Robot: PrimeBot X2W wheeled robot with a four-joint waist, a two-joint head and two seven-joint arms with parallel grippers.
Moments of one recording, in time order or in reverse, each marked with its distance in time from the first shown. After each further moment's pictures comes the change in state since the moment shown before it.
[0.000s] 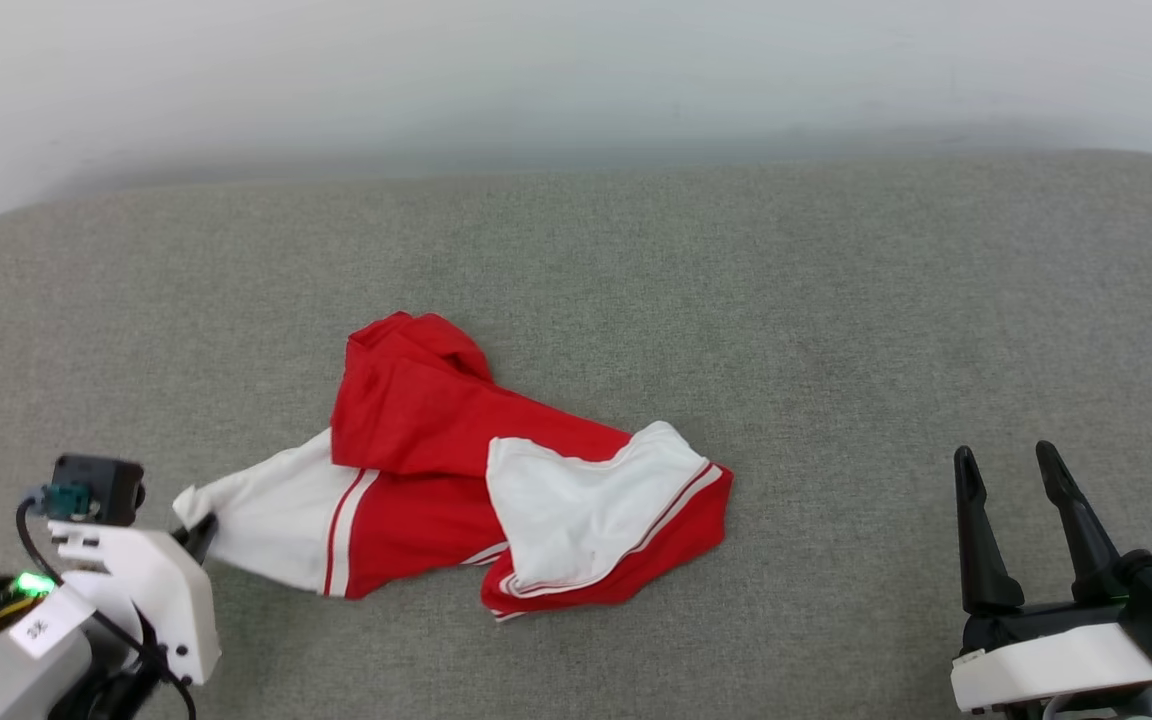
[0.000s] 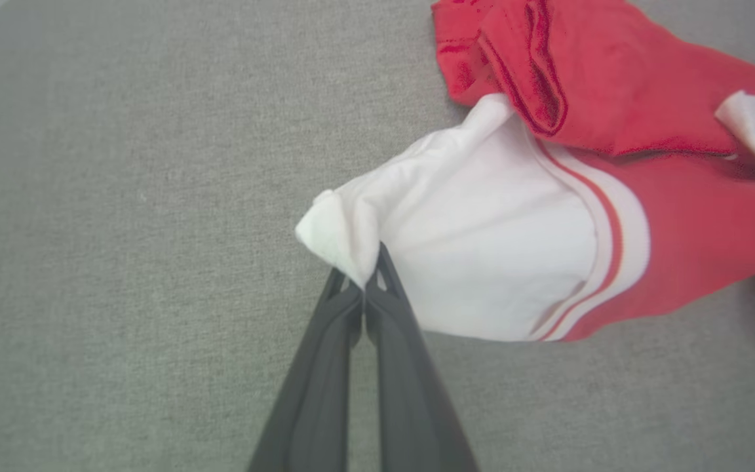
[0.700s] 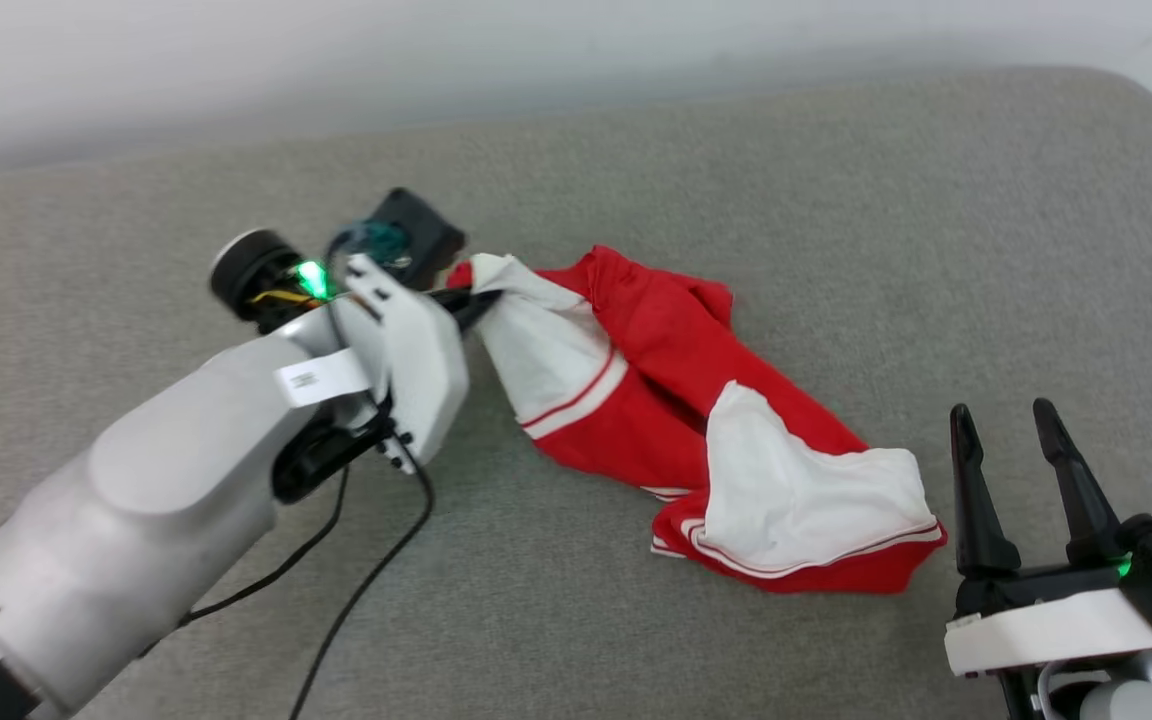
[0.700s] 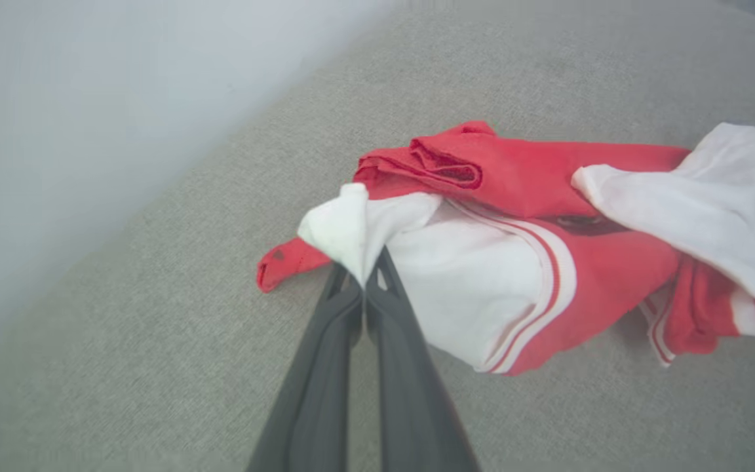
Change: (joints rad) left arm -0.511 -0.346 -0.152 0.127 0.278 -0.289 0.196; right arm -0.065 0.000 0.016 -0.008 0.023 0.000 0.000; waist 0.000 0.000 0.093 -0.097
